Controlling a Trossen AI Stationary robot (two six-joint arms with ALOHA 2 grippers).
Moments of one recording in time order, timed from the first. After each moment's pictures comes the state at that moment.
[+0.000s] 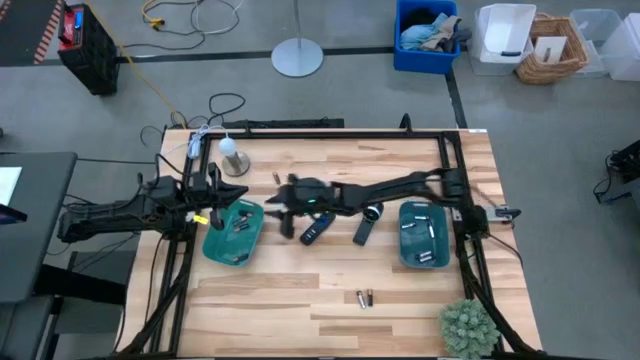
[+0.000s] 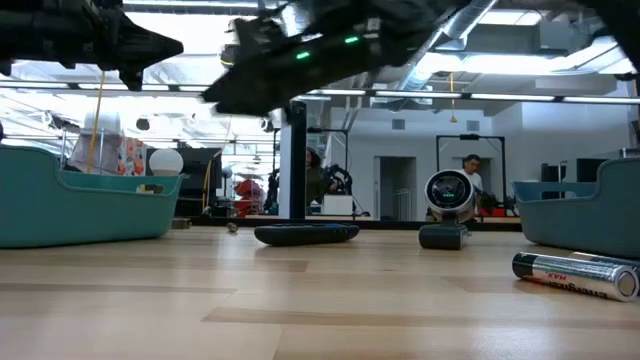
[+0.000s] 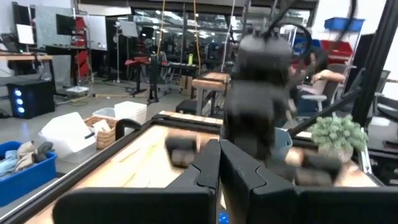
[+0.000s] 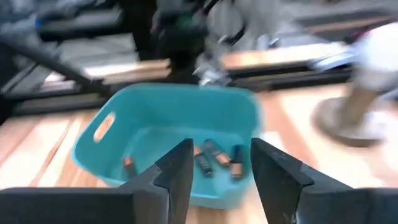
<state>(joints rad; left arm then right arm) 0.15 0.23 0.24 0.12 -0.09 -0.06 -0.03 2.14 1.55 0.28 0.00 0.09</state>
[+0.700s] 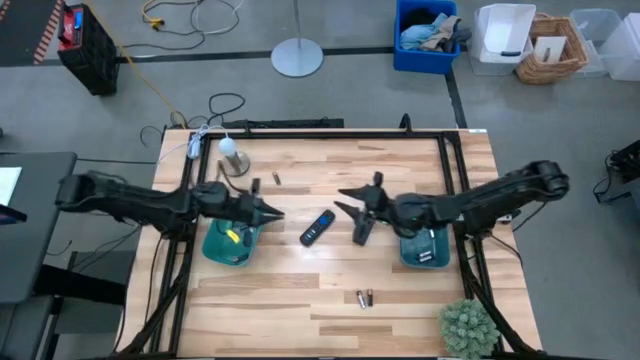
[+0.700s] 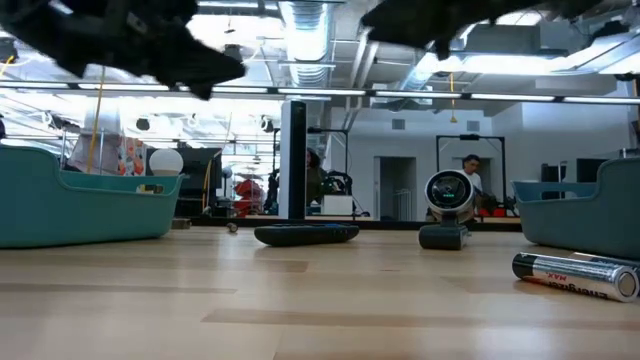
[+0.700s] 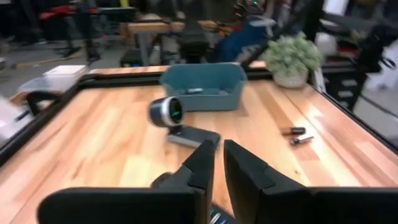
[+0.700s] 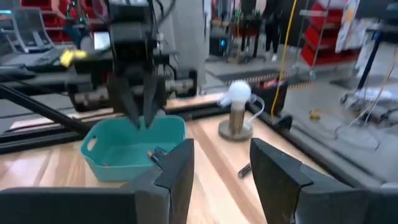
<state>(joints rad) 0.03 0.92 0.36 0.44 0.05 0.07 0.17 1.34 0.74 0.50 0.54 0.07</state>
